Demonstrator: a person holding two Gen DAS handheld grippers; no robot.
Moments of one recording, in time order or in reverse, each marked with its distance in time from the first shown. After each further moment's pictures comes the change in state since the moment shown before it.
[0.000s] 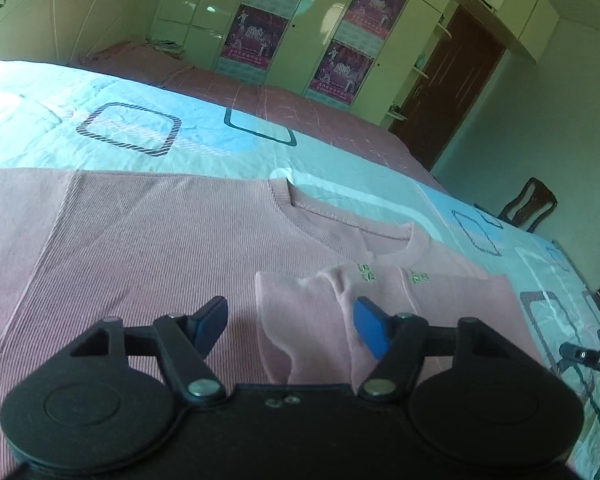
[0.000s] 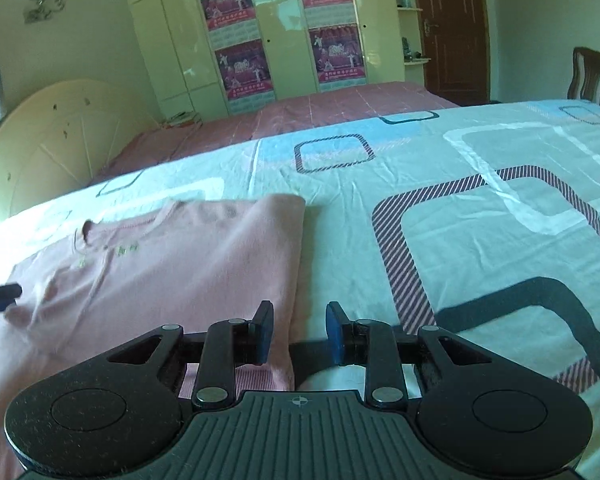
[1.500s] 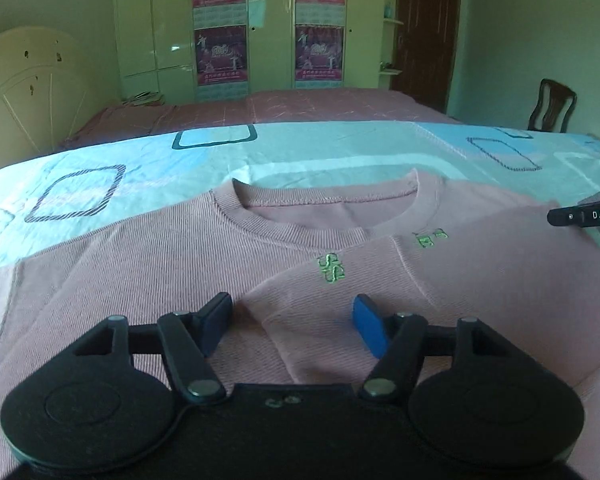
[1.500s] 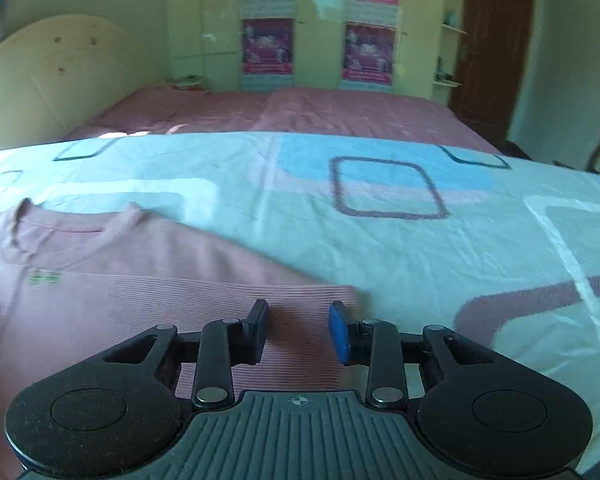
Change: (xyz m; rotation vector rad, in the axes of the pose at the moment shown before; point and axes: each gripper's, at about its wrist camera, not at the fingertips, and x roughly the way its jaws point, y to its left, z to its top) left arm 0.047 -0.060 -0.017 0.340 -0.022 0.159; right arm 0.125 0.027 0.042 -0.221 0.079 -0.116
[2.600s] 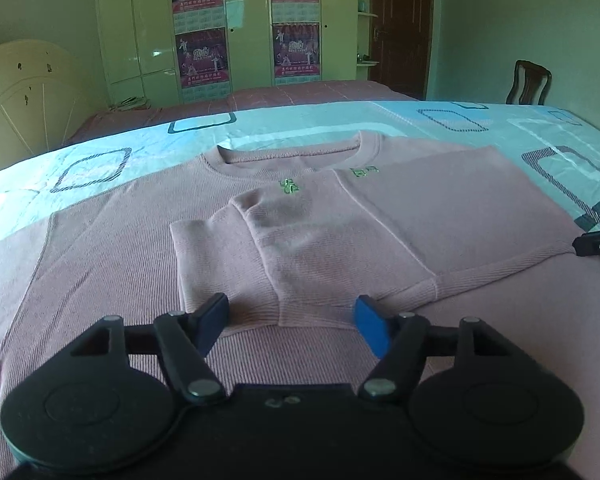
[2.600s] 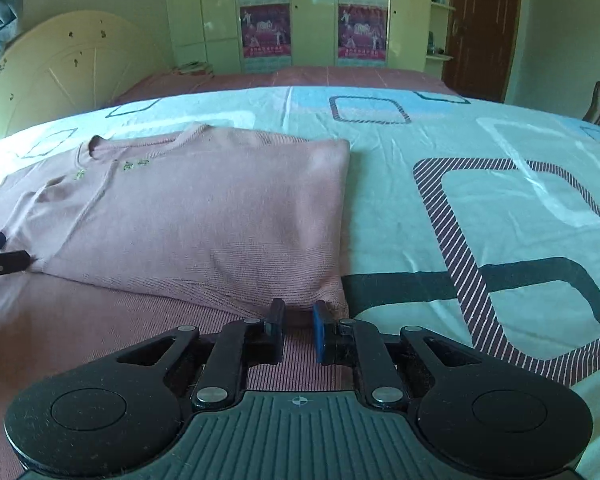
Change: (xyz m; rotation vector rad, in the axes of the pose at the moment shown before) left arm -0.078 -0.024 -0.049 0.066 0.018 -0.021; right arm -0.121 0.036 -0.103 -0.007 0.027 0.028
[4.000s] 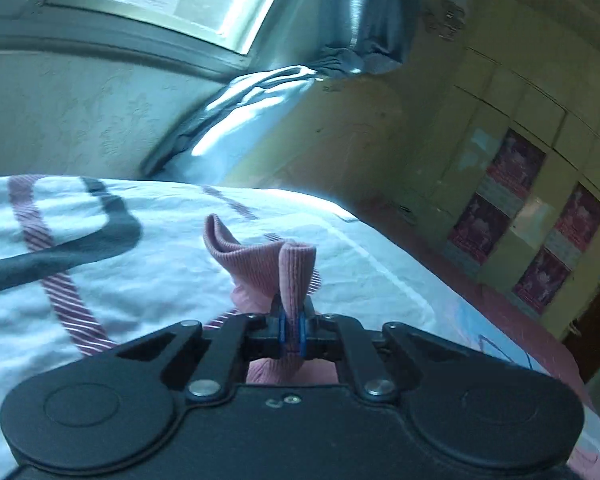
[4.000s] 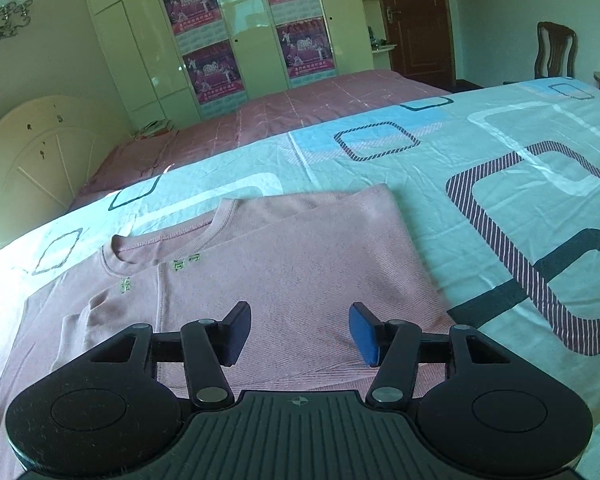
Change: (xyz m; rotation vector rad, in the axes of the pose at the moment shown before) left arm -0.154 0.352 -0.065 -0.784 -0.359 0.471; right arm -0.015 0.058 0.047 0.318 -0.082 -0.010
